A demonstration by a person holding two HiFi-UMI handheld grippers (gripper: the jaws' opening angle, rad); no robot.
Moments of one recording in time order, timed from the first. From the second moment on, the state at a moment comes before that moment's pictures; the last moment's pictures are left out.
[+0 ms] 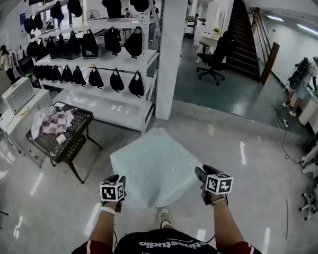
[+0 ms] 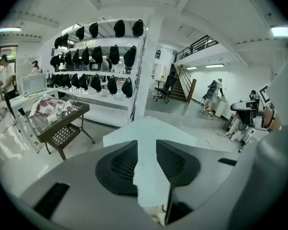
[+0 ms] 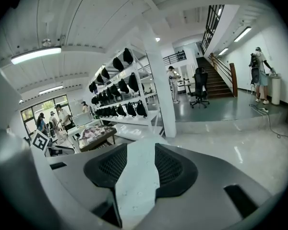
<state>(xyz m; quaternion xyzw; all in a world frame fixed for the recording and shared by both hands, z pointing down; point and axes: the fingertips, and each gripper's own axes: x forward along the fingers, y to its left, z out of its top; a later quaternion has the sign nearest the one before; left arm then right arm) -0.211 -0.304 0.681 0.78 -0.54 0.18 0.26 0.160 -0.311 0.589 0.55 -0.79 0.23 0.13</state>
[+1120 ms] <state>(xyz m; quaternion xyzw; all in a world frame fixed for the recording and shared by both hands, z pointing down) -0.129 -0.366 0.438 0.86 -0.50 0.00 0.10 0.142 -0.323 0.440 0.58 -0.81 0.09 0.03</state>
